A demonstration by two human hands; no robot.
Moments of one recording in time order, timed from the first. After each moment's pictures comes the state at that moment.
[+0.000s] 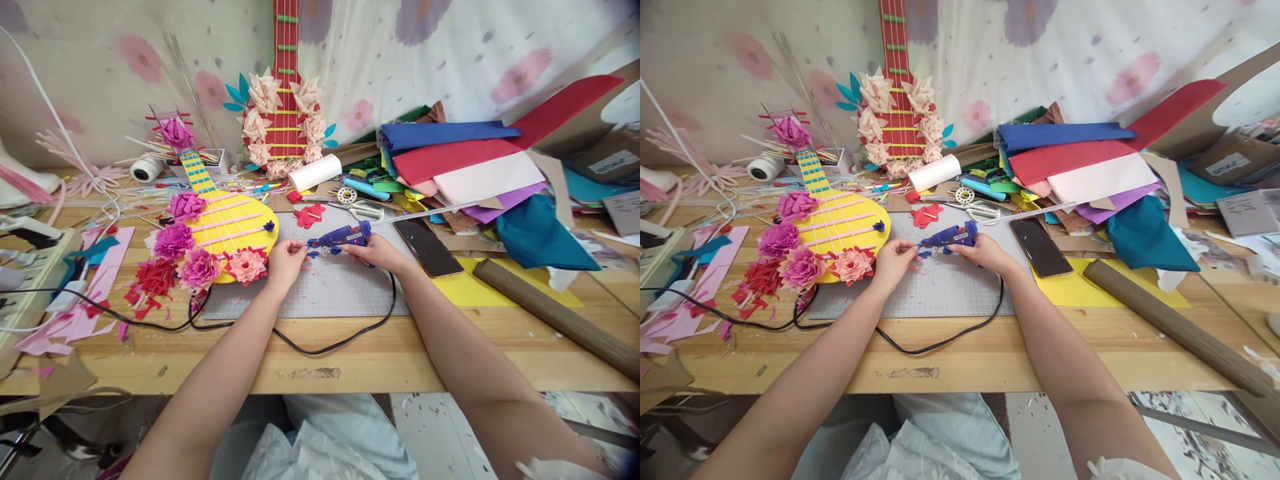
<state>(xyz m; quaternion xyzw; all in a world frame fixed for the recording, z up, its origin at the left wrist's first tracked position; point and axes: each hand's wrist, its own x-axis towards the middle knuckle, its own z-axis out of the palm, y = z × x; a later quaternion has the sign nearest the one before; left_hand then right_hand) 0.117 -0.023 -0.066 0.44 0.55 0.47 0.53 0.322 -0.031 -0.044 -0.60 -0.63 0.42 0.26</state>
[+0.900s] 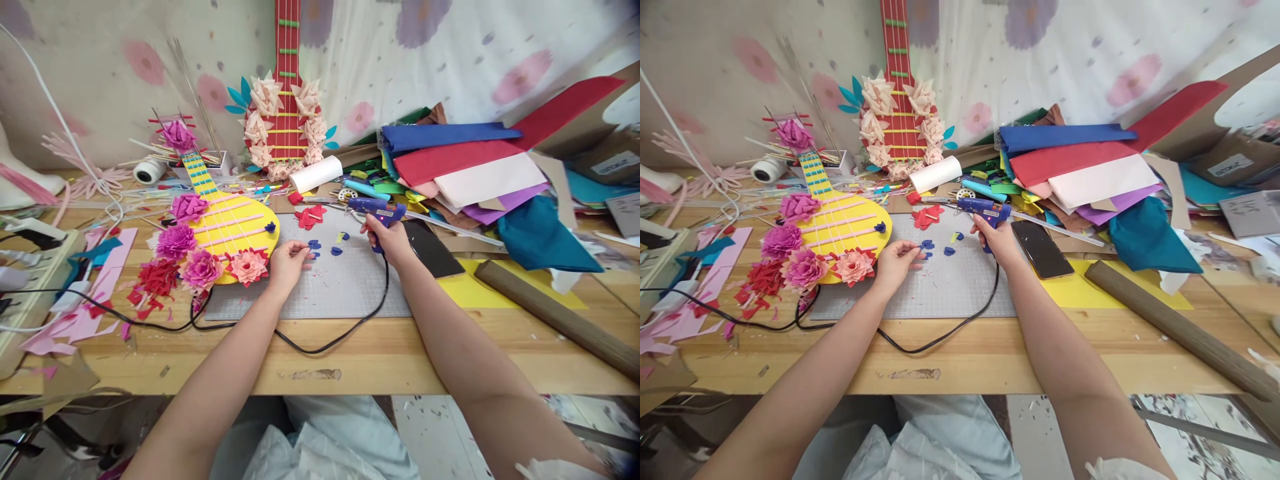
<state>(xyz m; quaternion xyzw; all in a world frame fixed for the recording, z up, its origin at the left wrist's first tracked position) 0.116 -0.026 -0.065 0.43 0.52 0.49 0.55 0.336 -0.011 -0.054 -0.60 -0.52 0.36 0.49</state>
